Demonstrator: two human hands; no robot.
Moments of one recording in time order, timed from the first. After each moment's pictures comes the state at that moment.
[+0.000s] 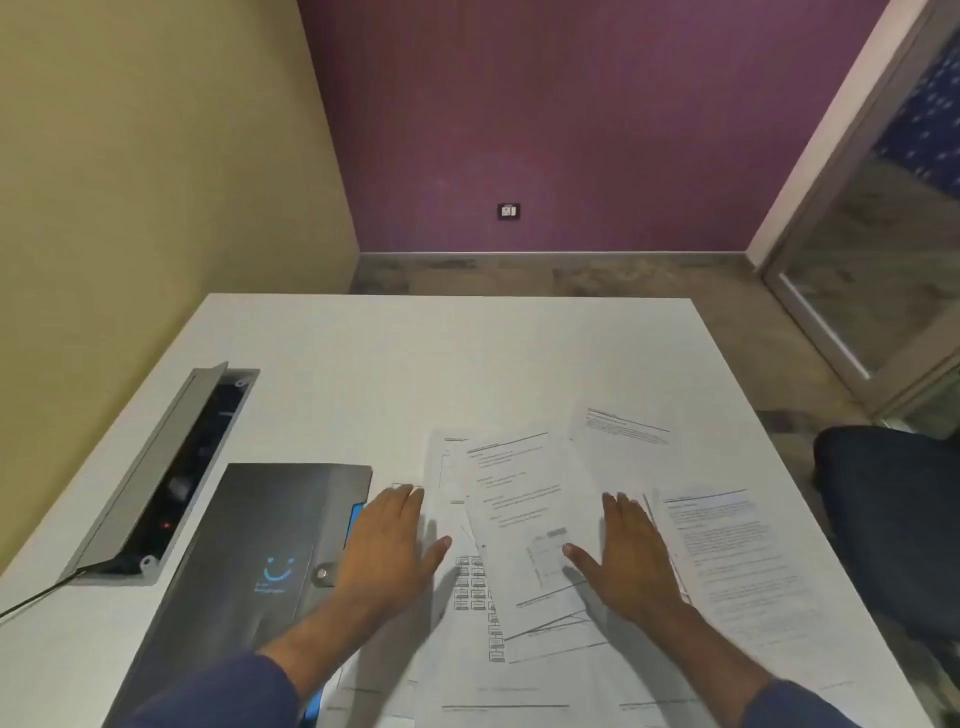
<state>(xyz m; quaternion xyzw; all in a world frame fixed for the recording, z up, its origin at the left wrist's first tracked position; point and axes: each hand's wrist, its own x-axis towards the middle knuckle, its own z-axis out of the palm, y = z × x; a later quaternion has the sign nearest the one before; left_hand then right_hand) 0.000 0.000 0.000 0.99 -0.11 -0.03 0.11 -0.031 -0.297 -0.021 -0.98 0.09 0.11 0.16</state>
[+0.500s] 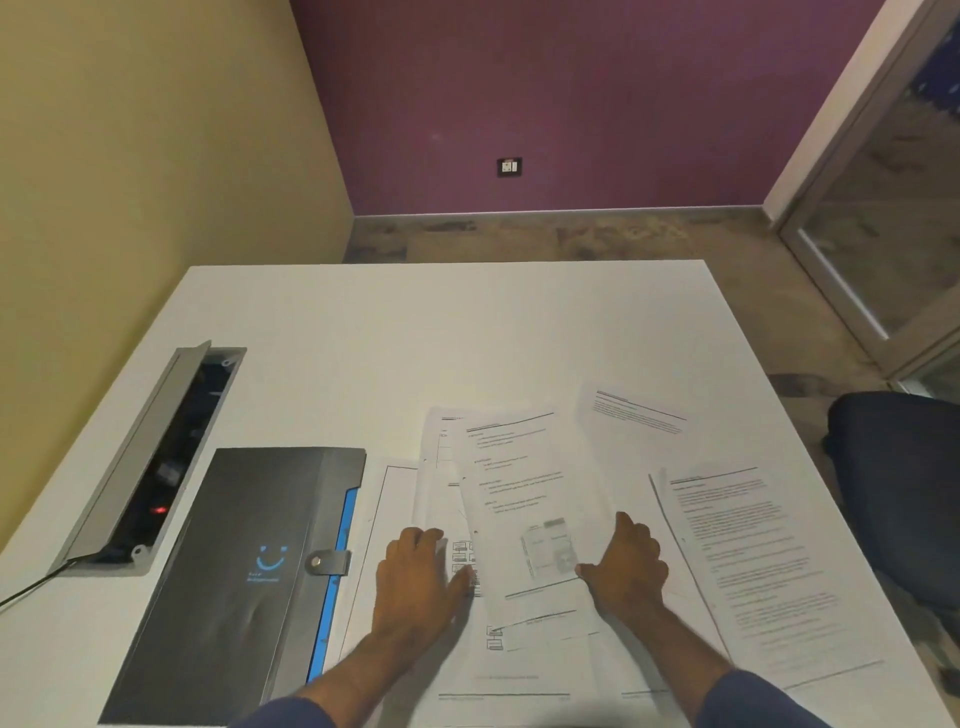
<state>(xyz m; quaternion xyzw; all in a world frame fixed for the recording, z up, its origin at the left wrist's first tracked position) -0.028 -0.036 -0.055 0.97 0.03 -0.13 0.22 -0.025 -0.288 -0.063 -0.92 0.28 0.19 0.18</state>
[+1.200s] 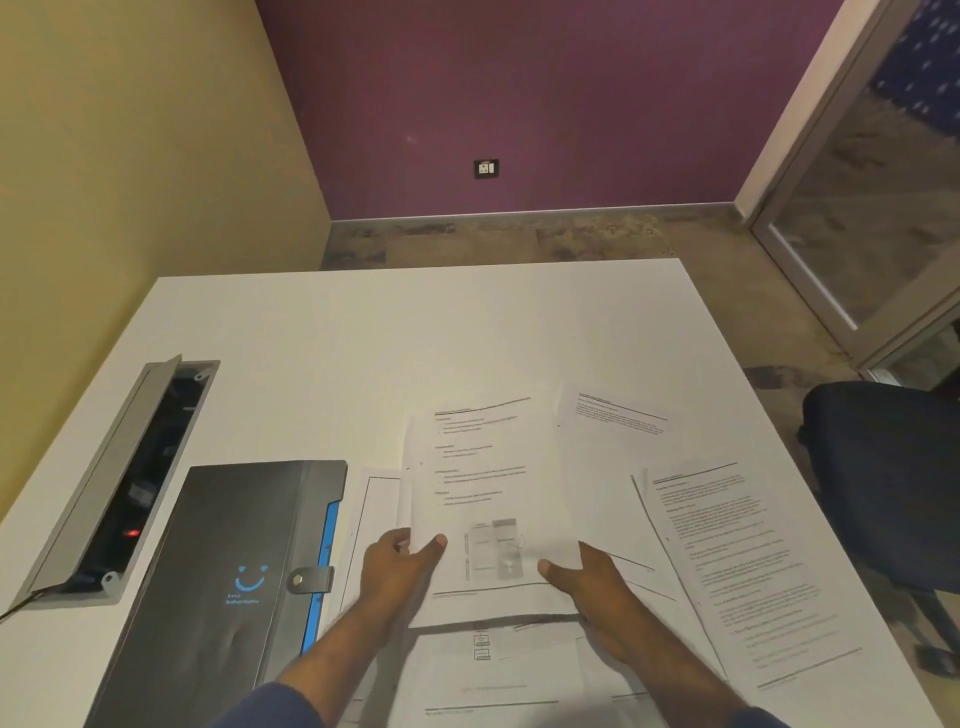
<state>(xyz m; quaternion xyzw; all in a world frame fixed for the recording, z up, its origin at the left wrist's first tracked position) 0.001 -0.038 -0.039 0.76 0.28 -0.22 0.55 -0.048 -0.277 -0.061 -0.59 0.25 0.20 0.74</state>
